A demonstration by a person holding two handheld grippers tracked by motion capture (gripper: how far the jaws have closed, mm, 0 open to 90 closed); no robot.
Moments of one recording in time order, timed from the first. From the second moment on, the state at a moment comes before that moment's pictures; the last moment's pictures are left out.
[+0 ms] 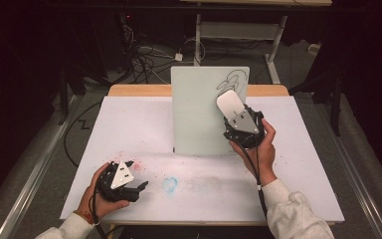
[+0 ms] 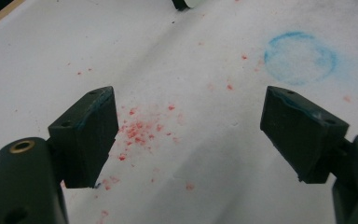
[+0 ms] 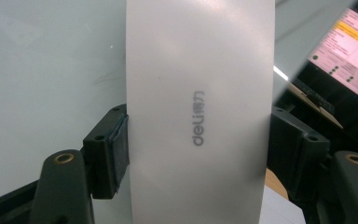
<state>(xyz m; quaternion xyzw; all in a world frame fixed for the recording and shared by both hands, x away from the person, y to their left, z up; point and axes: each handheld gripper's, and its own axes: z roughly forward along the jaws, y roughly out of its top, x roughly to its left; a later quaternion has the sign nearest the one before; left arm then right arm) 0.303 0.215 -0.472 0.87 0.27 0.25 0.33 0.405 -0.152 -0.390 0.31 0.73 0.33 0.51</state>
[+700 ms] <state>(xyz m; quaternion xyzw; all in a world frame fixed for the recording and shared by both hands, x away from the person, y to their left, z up) 0.302 0.216 -0.471 0.87 0.27 0.25 0.33 0.398 -0.125 -0.409 0.27 0.75 0.31 0.51</state>
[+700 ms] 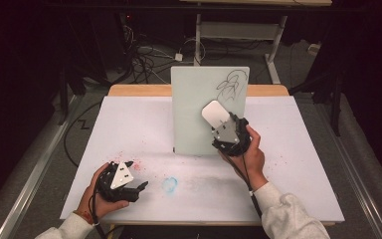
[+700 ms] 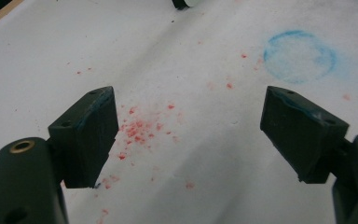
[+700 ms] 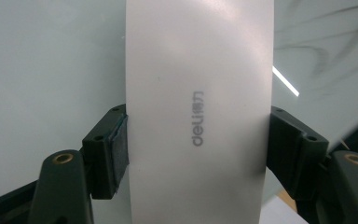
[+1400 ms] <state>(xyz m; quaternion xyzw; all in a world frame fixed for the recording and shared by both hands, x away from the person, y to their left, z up) 0.302 0.217 -0.472 0.87 0.28 0.24 0.33 0.421 -0.157 -0.348 0.36 0.68 0.35 0.53</state>
